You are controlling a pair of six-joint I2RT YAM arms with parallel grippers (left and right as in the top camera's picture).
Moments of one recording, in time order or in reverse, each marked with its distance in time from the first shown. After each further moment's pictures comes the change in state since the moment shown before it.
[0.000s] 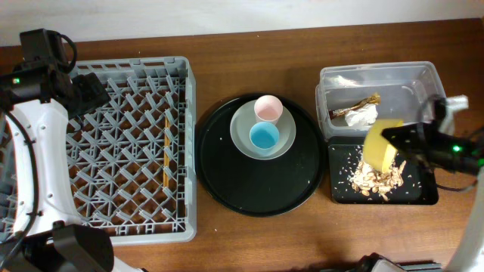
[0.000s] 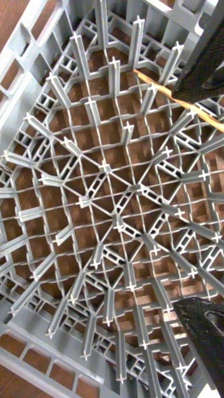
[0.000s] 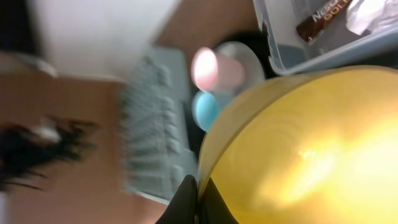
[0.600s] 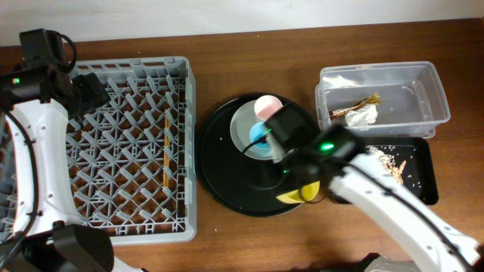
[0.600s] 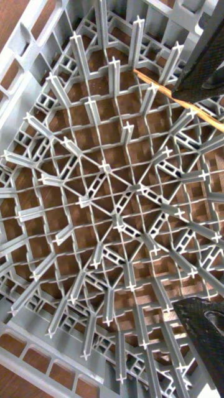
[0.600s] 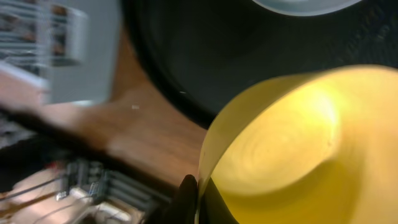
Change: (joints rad) left arm 0.000 0.000 0.000 0.000 0.000 0.000; right arm 1.291 0.129 0.036 0.137 0.804 0.493
